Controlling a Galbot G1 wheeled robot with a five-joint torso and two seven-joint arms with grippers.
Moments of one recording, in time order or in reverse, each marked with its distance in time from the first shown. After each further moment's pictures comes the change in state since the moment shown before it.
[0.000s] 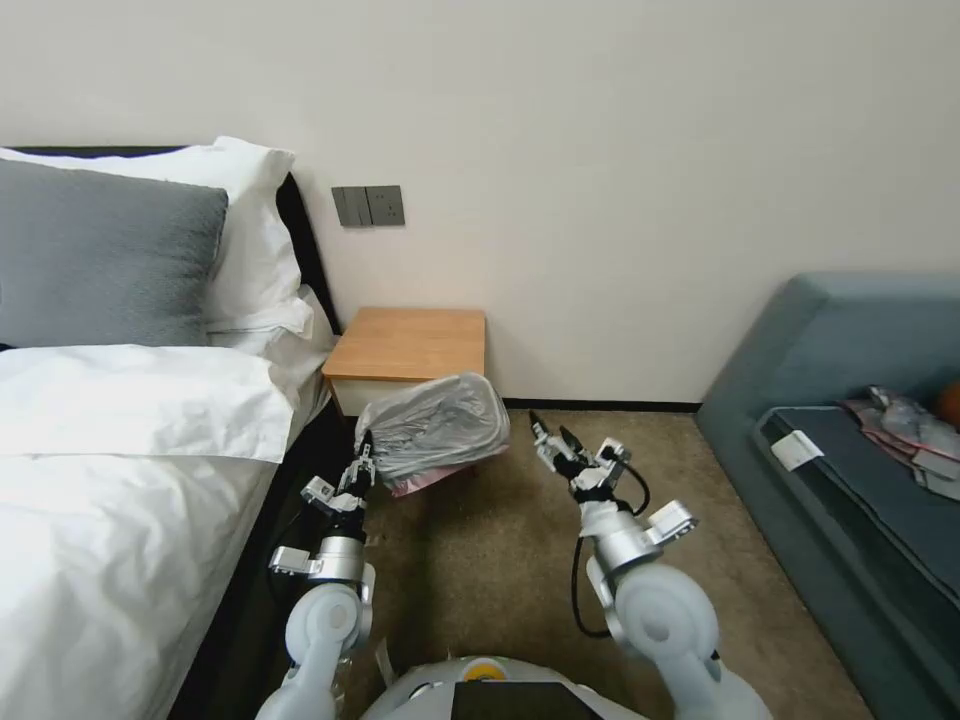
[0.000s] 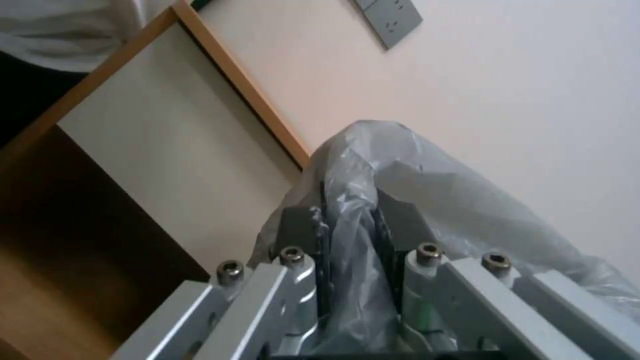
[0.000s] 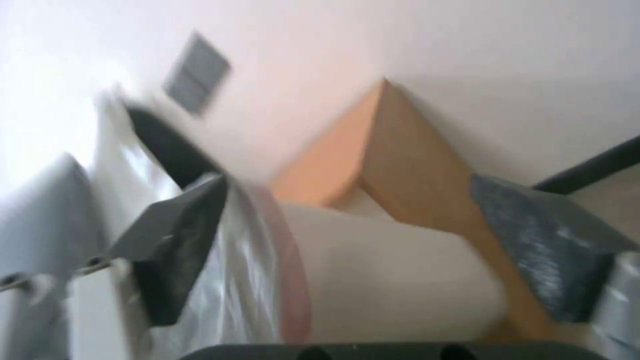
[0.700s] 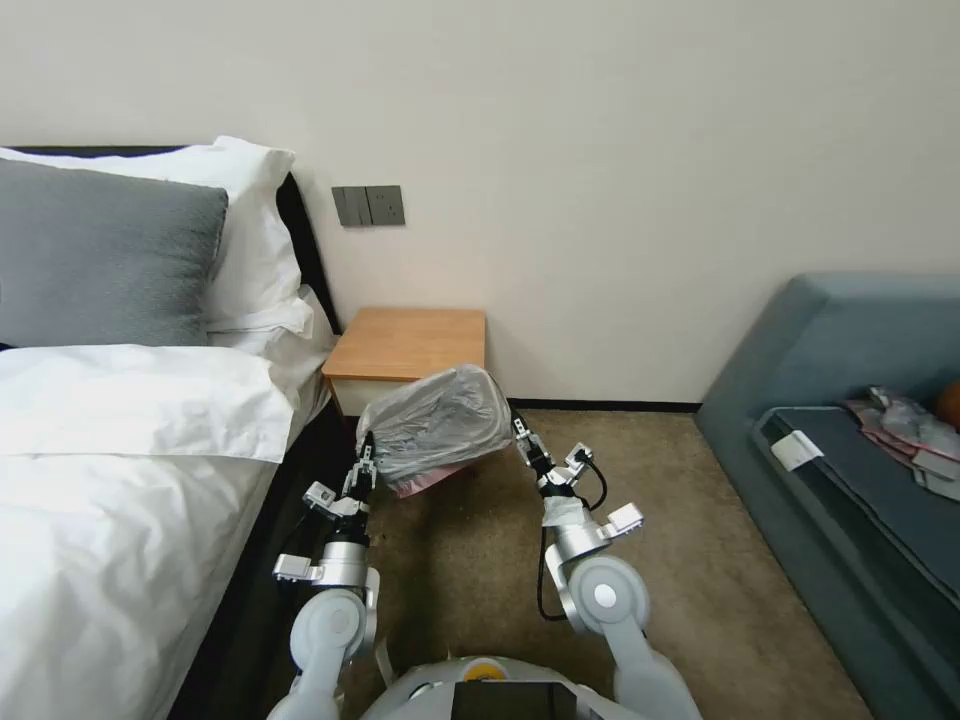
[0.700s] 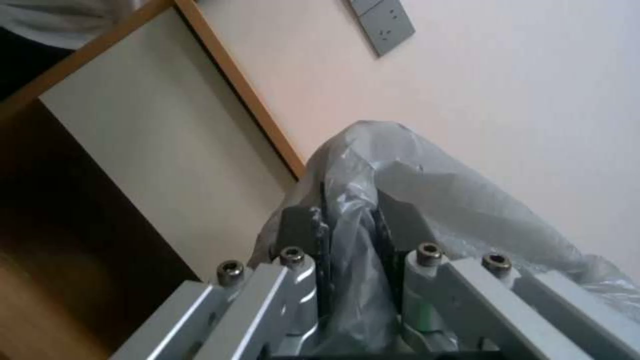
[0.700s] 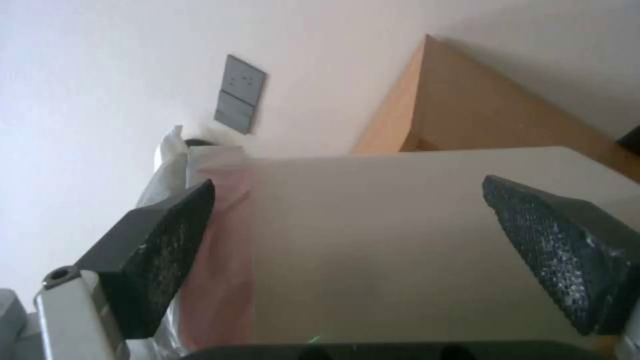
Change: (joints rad) left arm 0.018 -0.026 0.009 -0.003 -0.057 -0.003 0.046; right arm 0.047 0.161 -0.062 -0.196 0.099 0.063 -0.212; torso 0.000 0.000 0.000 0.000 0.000
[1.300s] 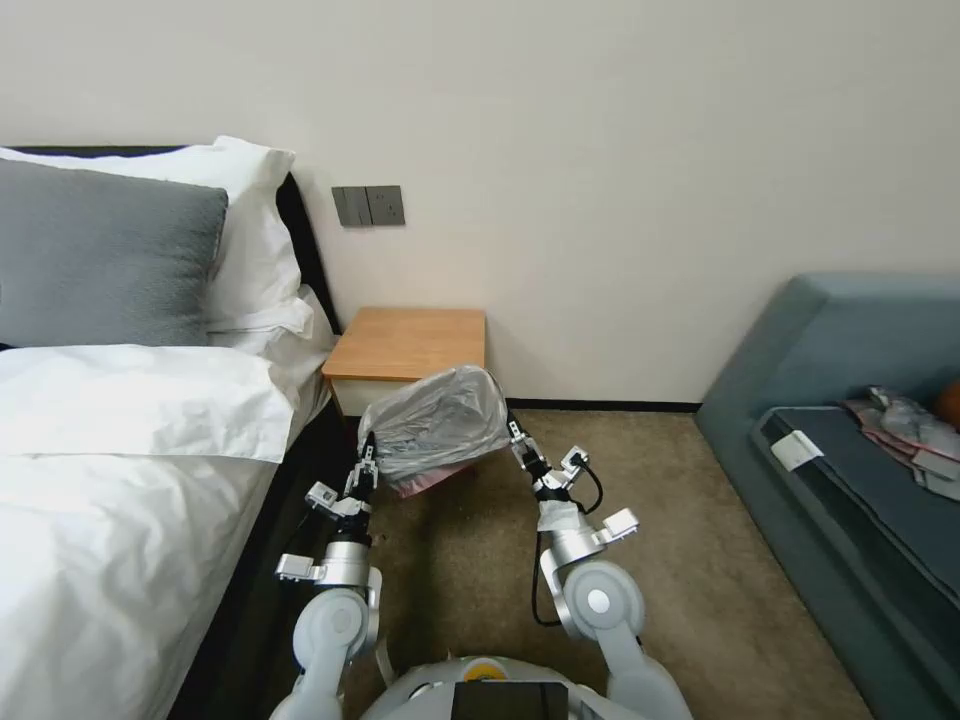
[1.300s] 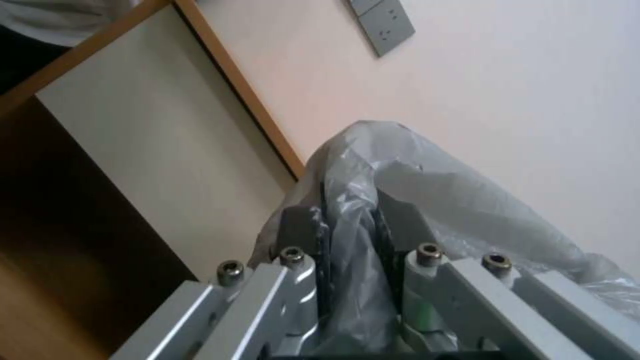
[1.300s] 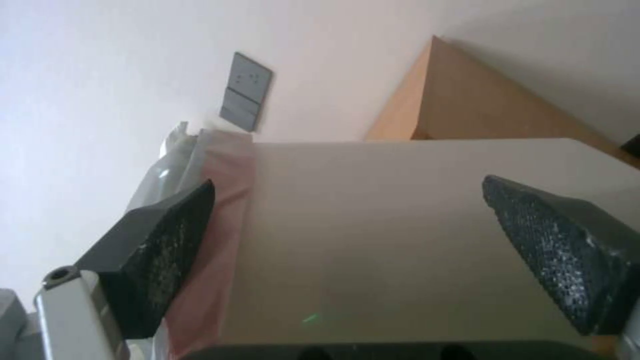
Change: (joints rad) left arm -0.007 -0.007 0.003 0.006 0.002 -0.002 0.001; right arm -0.026 0.017 -0.001 0.004 -0.047 0.009 -0.028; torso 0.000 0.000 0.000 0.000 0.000
